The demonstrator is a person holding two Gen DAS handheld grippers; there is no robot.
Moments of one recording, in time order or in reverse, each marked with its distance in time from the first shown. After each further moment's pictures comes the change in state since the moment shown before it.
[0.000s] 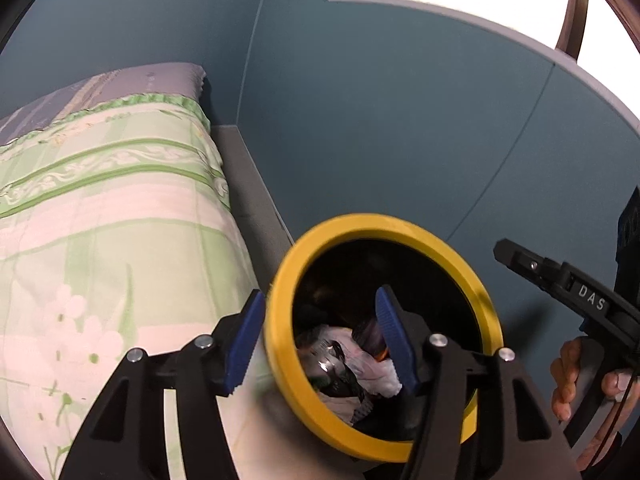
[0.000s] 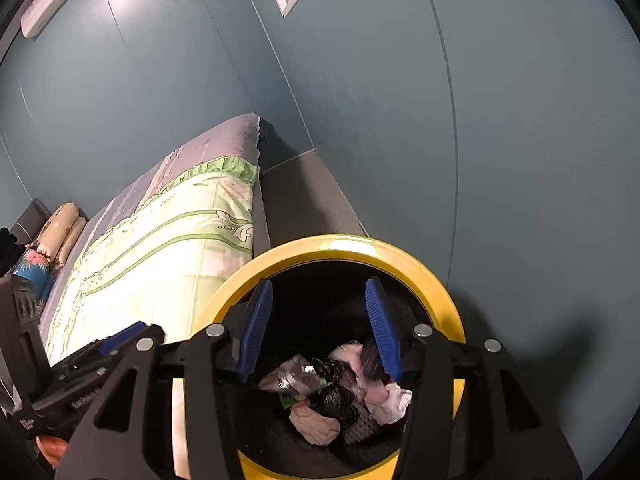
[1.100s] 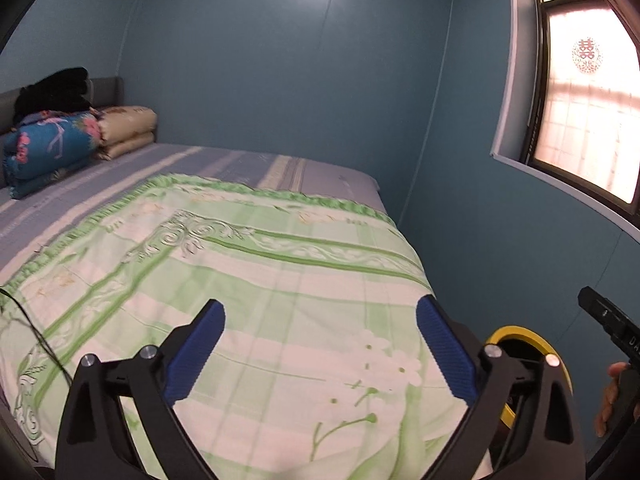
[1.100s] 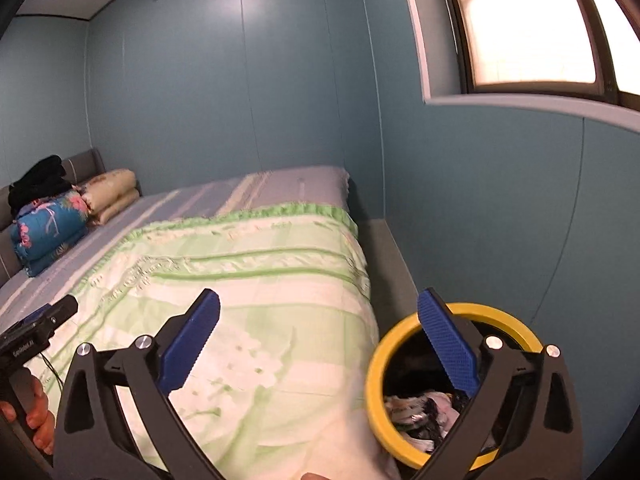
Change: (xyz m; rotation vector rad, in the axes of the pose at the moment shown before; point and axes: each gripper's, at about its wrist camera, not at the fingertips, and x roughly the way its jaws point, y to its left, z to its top) left arm -0.274 0.157 -0.063 -0.238 -0.425 0.481; right arm -0.103 0.215 -0.048 -0.323 -0.251 0.134
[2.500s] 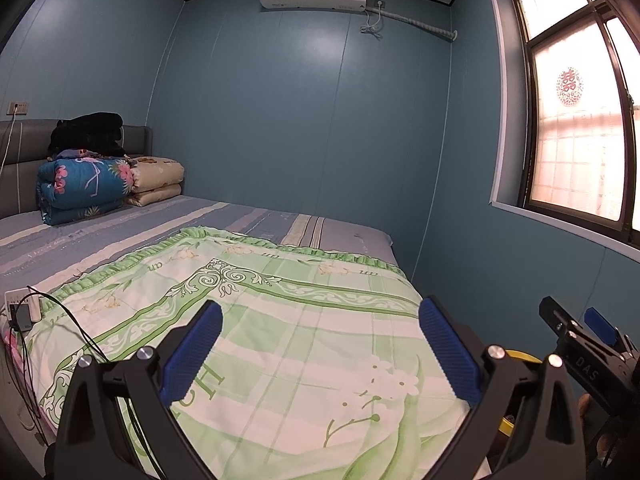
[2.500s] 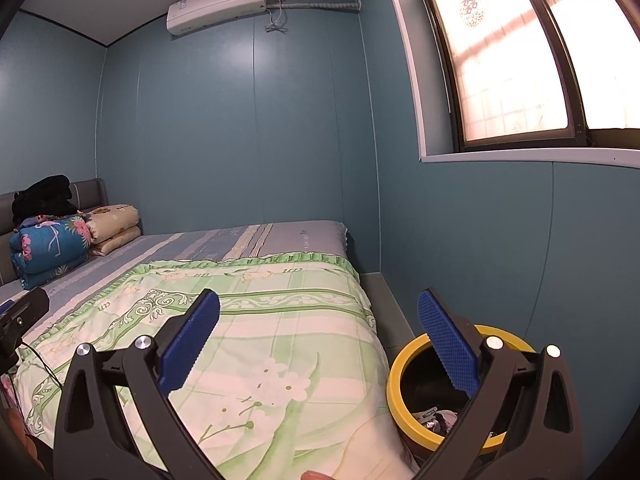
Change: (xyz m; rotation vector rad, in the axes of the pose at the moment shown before) left arm -0.110 -0.012 -0.028 0.002 -0.217 0.064; right arm -0.068 0.052 -0.031 -0.026 -0.206 -0.040
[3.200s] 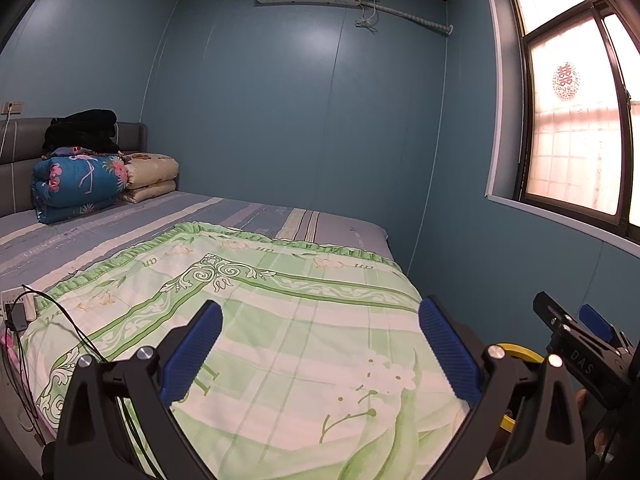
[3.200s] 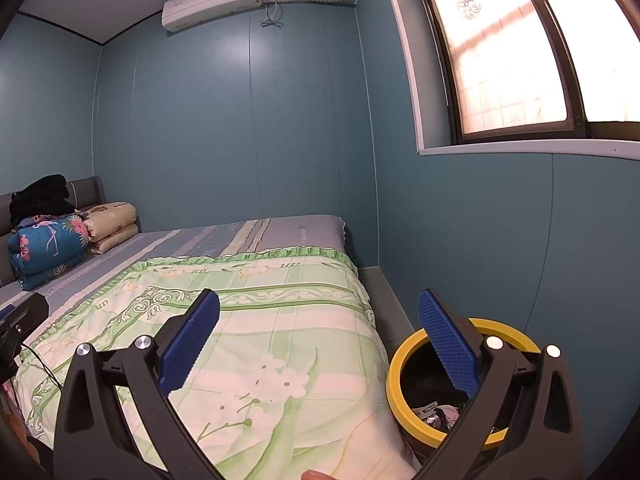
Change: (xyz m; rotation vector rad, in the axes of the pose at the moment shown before) left arm 0.004 -0.001 -0.004 0.009 0.022 -0.019; right arm 0.007 -0.003 -0.002 0.011 0.021 -0.008
